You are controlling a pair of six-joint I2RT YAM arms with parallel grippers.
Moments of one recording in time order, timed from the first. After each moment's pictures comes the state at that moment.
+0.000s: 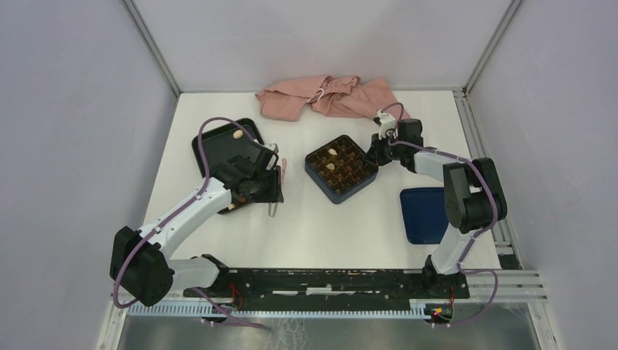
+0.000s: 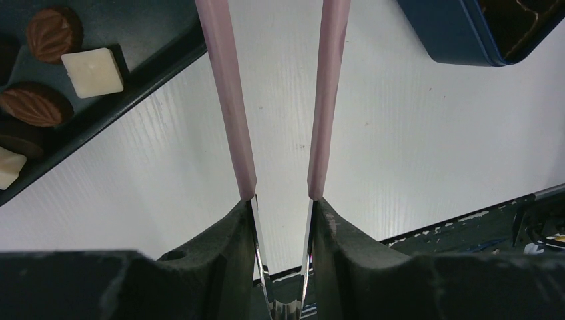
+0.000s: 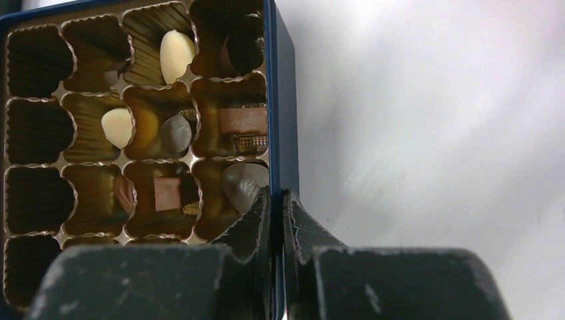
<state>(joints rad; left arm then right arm) -0.56 1.25 0.97 -0.76 0.03 -0.50 0.17 1.81 1.00 0.07 -0.54 -0.12</state>
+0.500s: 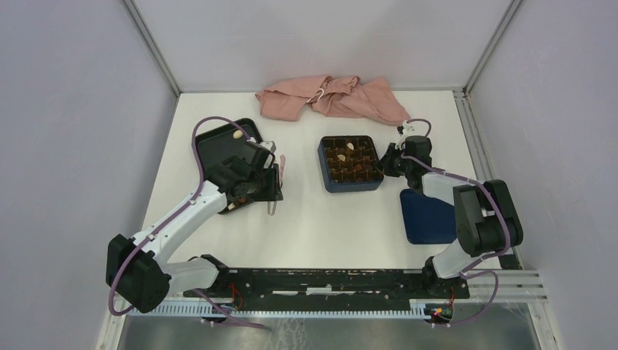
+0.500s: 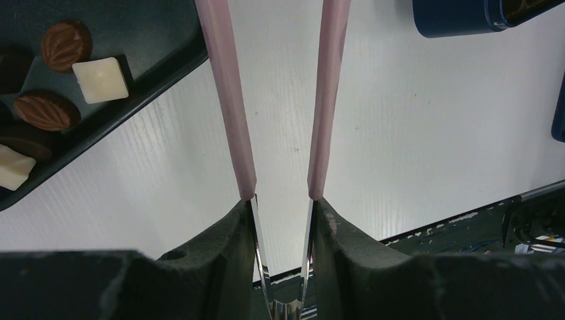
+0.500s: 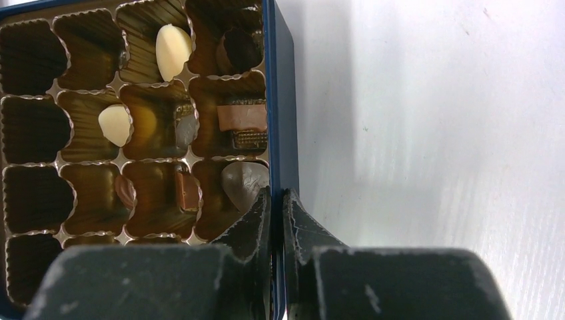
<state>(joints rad) -0.56 1.20 0.97 -0.75 0.04 -0.50 0.16 1.60 0.71 0.25 -0.26 0.35</state>
